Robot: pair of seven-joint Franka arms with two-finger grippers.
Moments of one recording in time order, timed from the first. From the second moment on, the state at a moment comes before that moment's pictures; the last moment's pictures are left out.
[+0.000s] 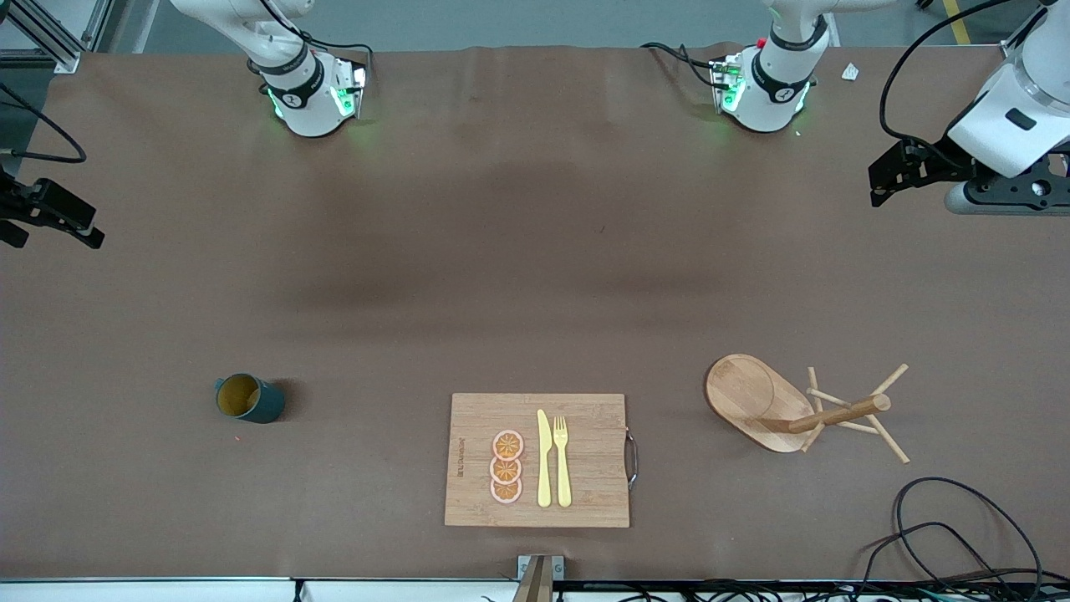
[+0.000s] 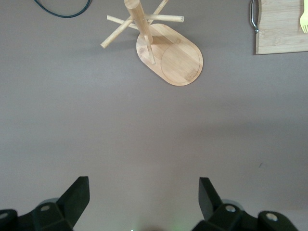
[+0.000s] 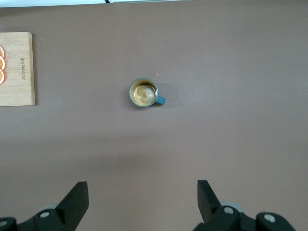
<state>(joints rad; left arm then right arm) 0.00 -0.05 -0.16 -1.59 0.04 1.52 -0.08 -0.02 -0.02 -0.05 -1.58 0.01 1.66 -0.04</state>
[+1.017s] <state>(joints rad) 0.02 -0.03 -0.14 -1.58 0.03 1.51 -0.08 -0.02 -0.02 -0.05 -1.57 0.01 1.65 -0.05</state>
